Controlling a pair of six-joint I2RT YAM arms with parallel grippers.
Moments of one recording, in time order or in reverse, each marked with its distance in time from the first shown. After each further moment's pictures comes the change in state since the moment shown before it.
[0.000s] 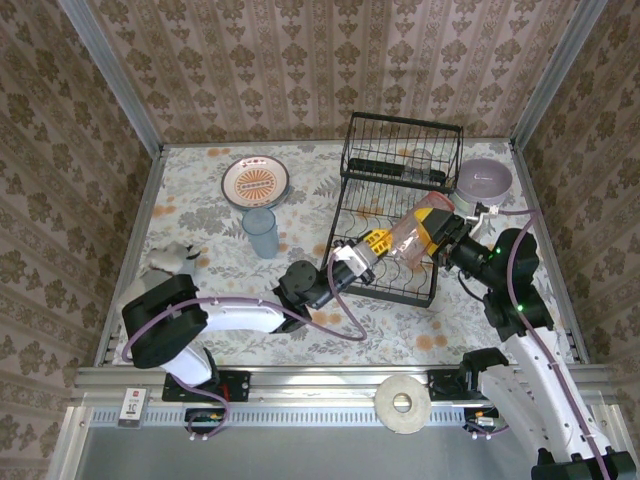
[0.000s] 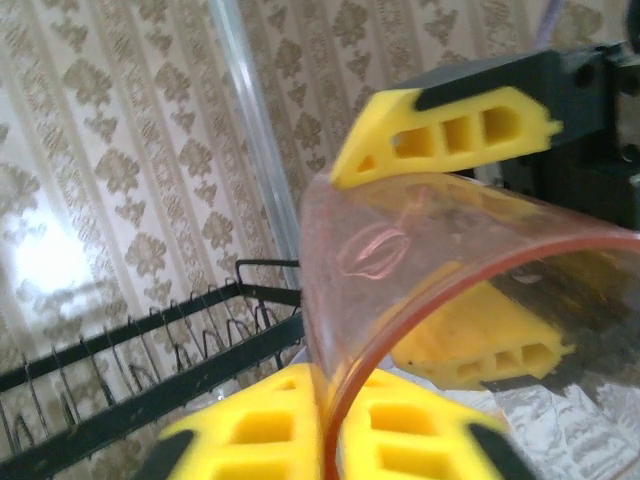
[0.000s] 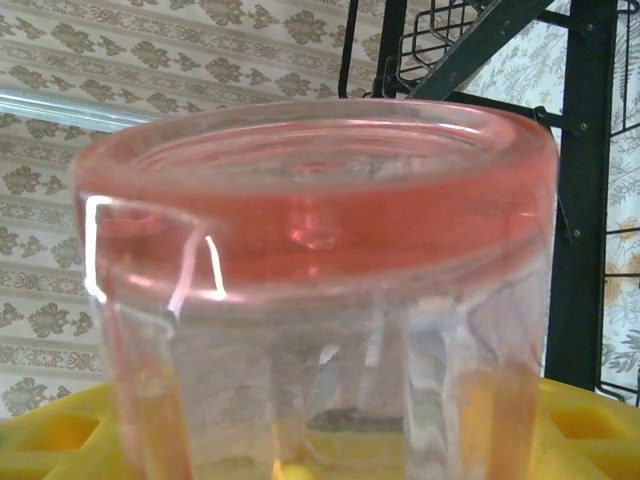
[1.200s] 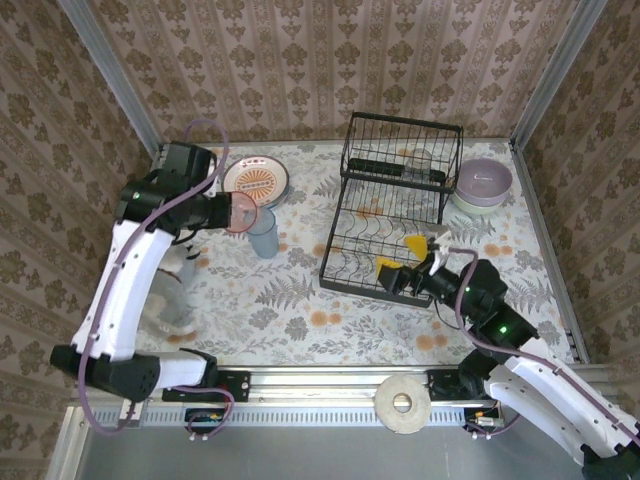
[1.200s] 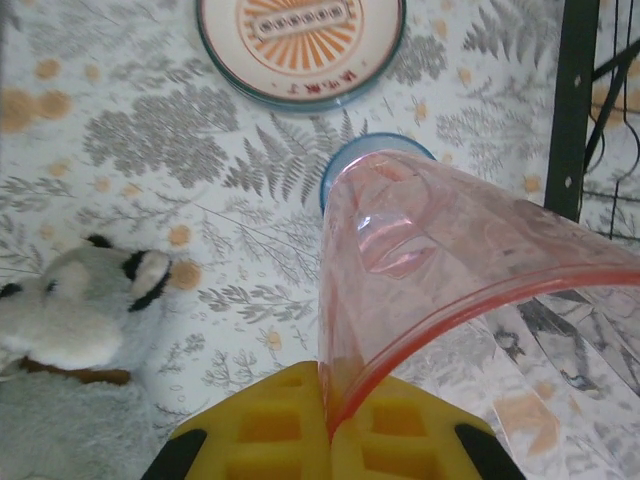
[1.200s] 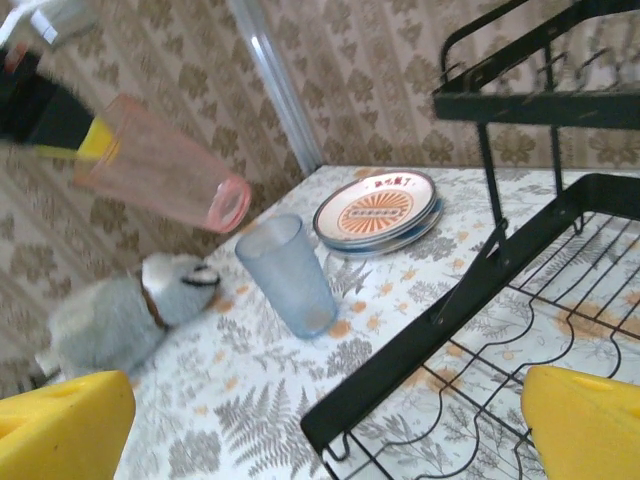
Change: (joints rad) left arm 0.834 -0.248 0.939 -2.512 0.088 -0.522; right arm 0.484 -0.107 -0.190 0.079 0.466 -0.972
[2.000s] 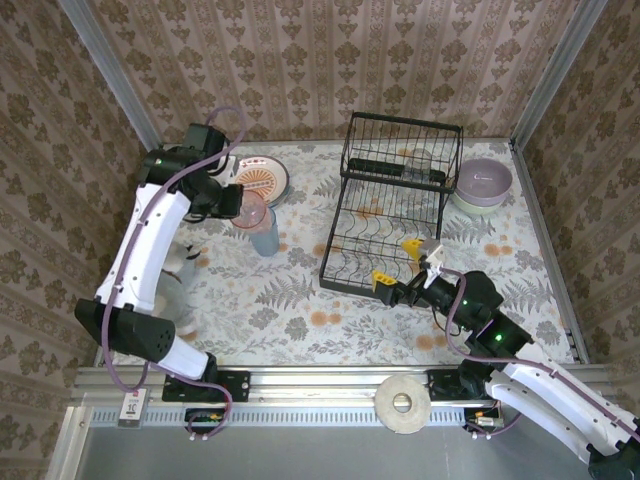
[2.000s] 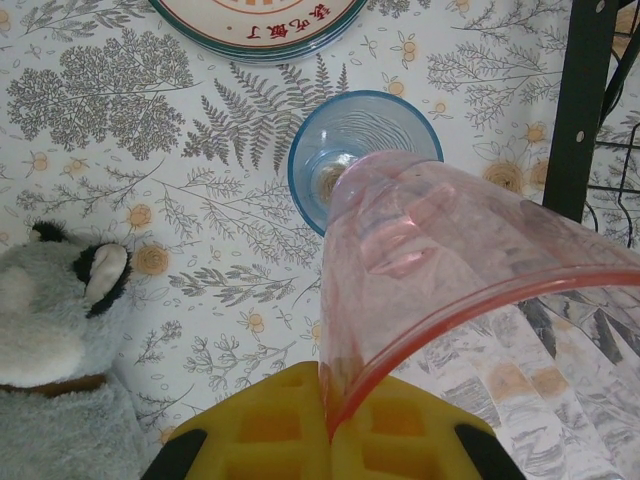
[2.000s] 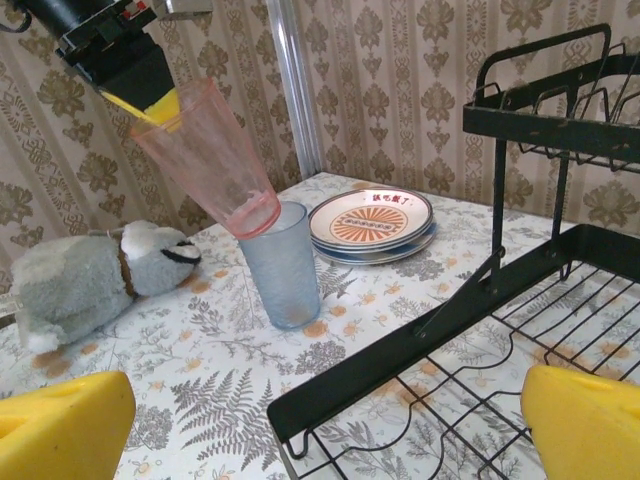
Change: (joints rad) left arm 0.031 0.199 0.122 -0.080 0.080 0.057; right arm 0.054 -0.051 -0.098 0.094 0.043 -0.165
